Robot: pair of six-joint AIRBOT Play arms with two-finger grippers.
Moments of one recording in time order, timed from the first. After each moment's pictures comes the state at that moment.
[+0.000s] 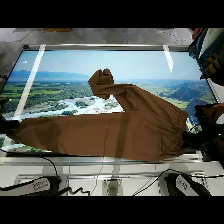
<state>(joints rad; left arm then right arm) 0.52 -1.39 1.18 1.83 -1.43 -1.24 -0.52 -1.04 0.75 -1.41 1.58 1.37</state>
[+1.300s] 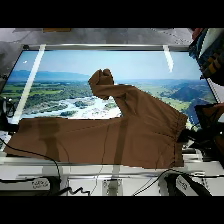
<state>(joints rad) 0.46 -1.50 1.15 2.15 -1.20 -1.31 -0.52 -1.03 0.82 -1.38 1.55 1.41</state>
